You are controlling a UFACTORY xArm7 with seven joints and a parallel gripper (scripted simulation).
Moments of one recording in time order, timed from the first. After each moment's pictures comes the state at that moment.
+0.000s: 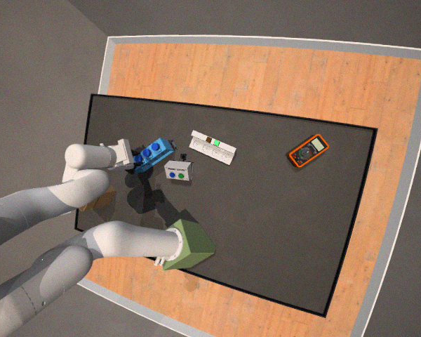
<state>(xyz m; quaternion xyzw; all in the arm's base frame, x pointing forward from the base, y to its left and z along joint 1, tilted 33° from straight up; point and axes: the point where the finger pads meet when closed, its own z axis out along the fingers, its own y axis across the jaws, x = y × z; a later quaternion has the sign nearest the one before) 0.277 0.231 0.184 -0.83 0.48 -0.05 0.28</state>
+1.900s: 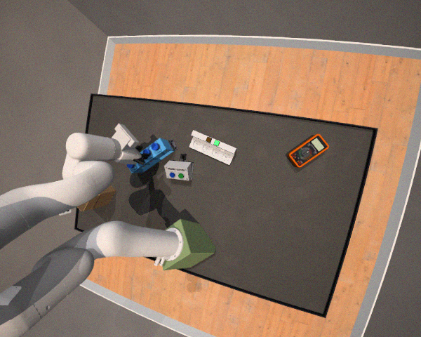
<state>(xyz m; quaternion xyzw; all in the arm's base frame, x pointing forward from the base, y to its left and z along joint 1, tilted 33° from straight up) 0.304 0.184 0.203 -0.92 0.26 -0.12 0.26</state>
